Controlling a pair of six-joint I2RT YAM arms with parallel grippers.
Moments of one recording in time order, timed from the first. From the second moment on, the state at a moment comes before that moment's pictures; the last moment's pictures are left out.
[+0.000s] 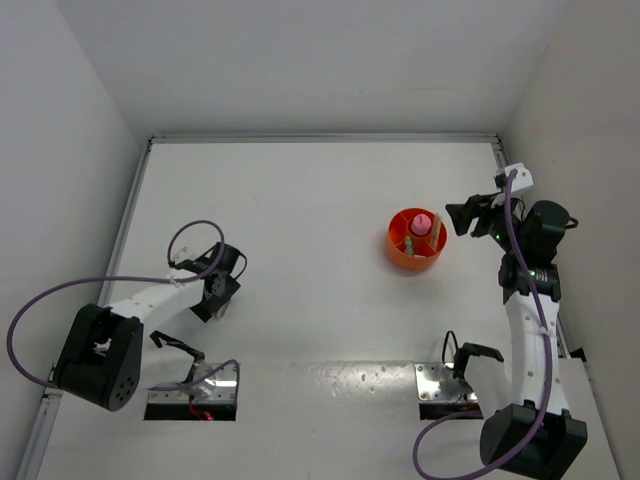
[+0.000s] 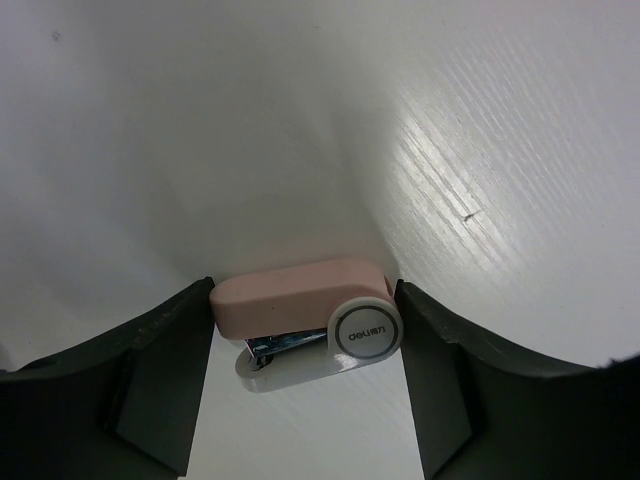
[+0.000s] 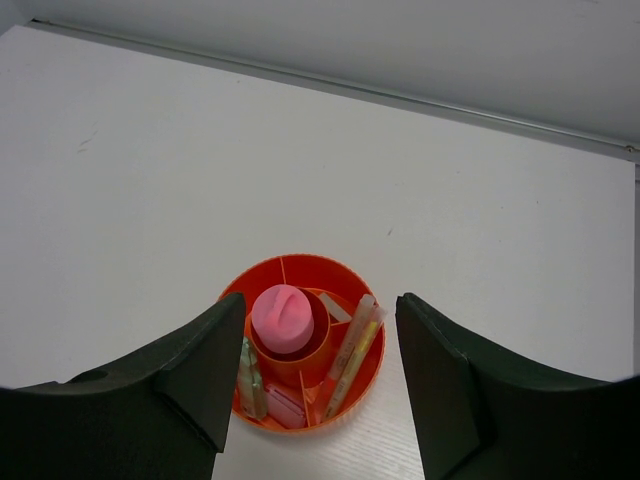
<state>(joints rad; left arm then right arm) -0.32 1.22 0.52 -0.63 -0.45 -1.21 -0.29 0.84 0.70 -0.06 -0.64 -0.09</state>
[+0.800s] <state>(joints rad) -0.76 1.67 1.37 -0.44 -0.26 -0.76 -0.29 0.86 0.70 -0.06 -0.62 -0.09</state>
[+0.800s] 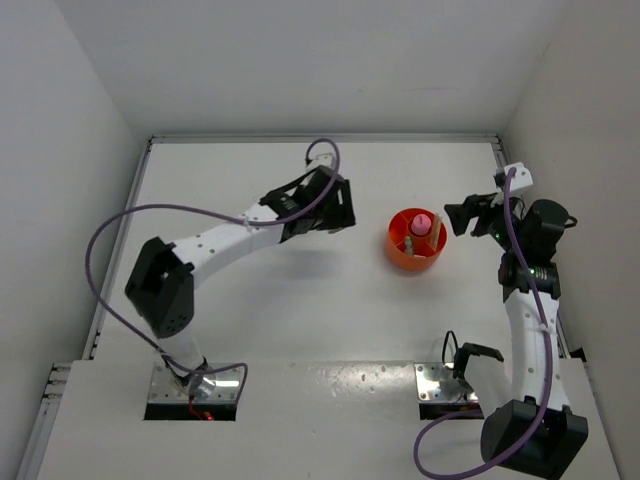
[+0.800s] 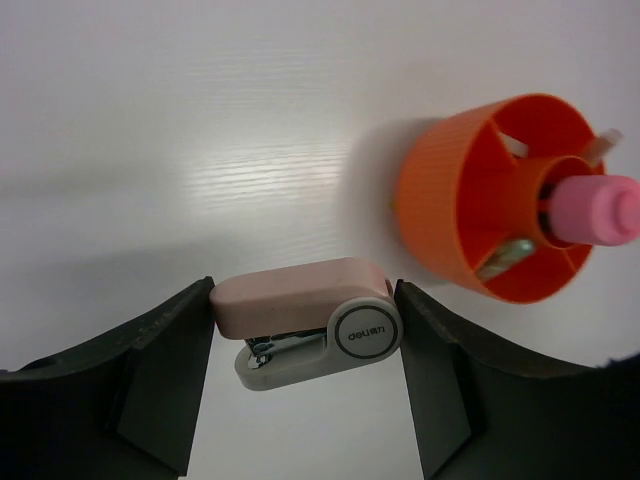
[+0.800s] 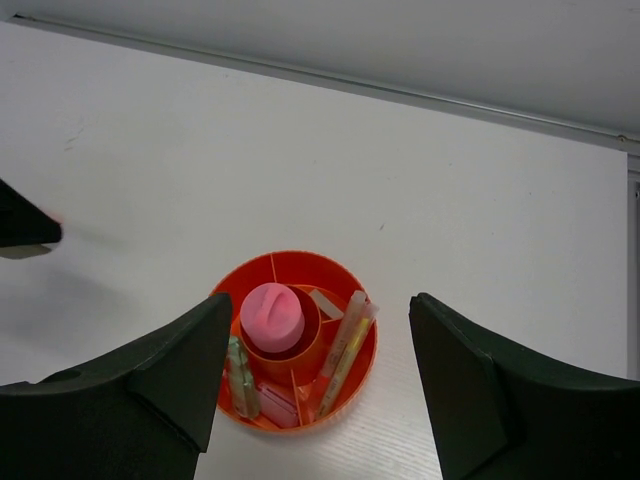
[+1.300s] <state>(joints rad) -0.79 1.99 1.75 -0.32 0.05 -0.69 -0.30 0.82 0.69 -0.01 -0.53 -0.09</state>
